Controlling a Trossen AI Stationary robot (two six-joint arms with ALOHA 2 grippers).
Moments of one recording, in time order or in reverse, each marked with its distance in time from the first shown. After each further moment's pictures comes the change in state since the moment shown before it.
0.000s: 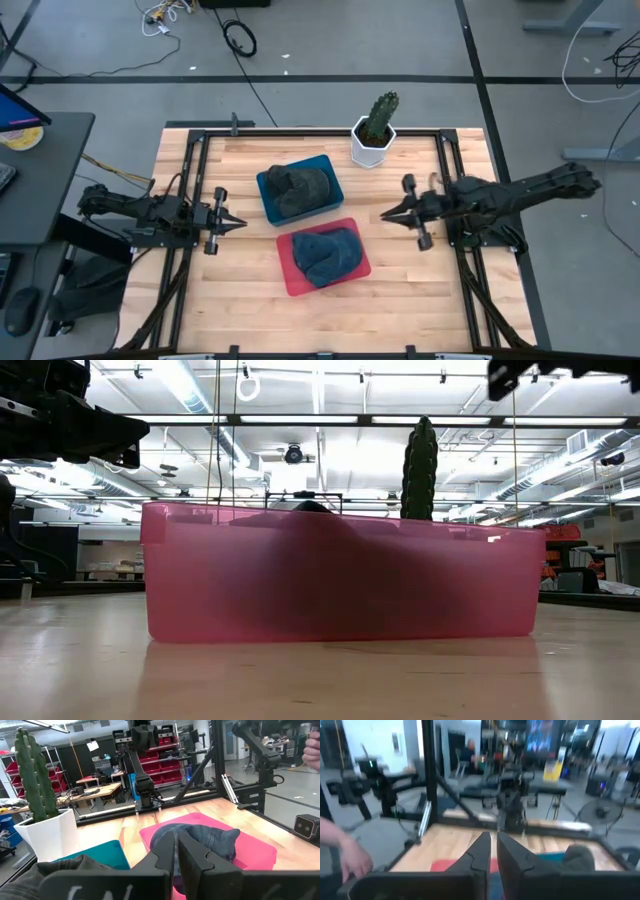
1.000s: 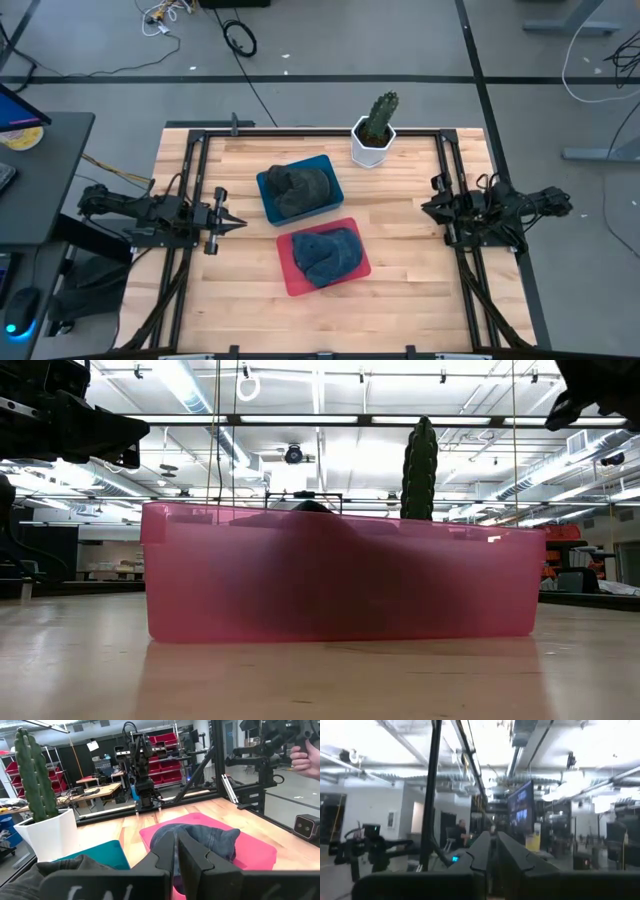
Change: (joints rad) left arm 0.000 0.000 0.000 0.000 0.000 0.000; right arm 0.000 -0.723 -0.468 0.208 0.023 -0.059
